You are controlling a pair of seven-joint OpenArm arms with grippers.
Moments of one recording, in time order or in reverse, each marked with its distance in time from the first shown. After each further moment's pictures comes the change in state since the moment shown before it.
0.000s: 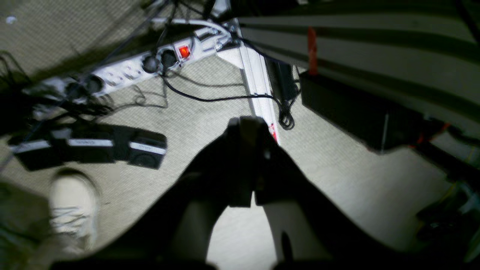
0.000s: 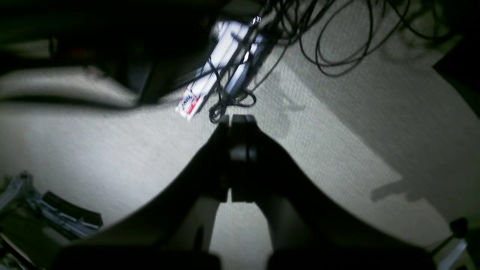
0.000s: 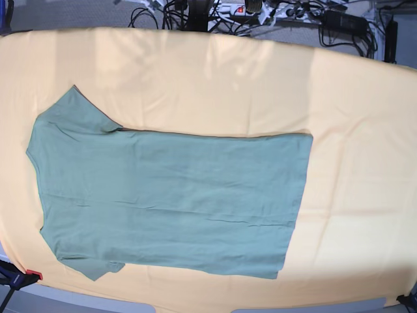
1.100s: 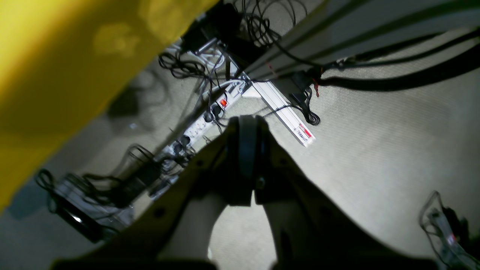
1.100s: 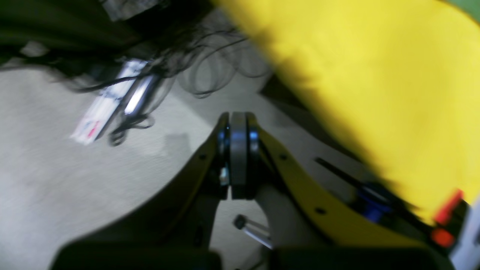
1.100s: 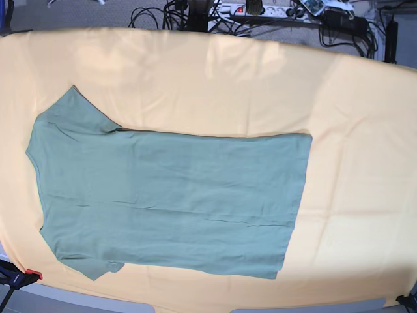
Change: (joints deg) left arm 45.6 -22.0 -25.7 77.2 -4.0 -4.7 13.4; right arm -41.2 17.3 13.1 70.0 -9.9 -20.8 -15.0
